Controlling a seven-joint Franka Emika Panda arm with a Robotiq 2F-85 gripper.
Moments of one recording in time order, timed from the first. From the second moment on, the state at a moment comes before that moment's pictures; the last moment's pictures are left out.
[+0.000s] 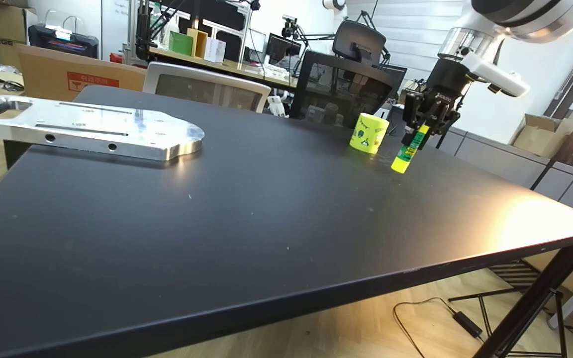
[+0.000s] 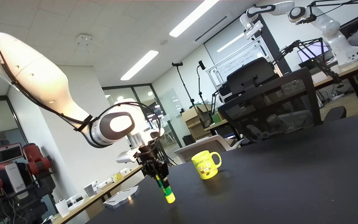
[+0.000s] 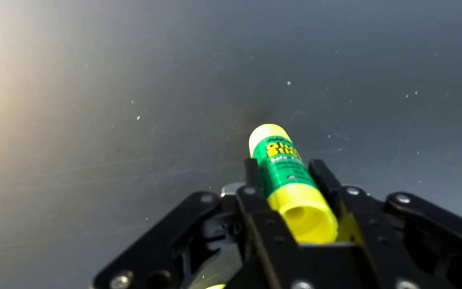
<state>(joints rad) 0.01 0.39 0.00 -2.17 0.14 2.63 0.08</state>
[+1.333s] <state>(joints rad) 0.00 0.40 -0.06 -1.95 0.10 2.54 0.08</state>
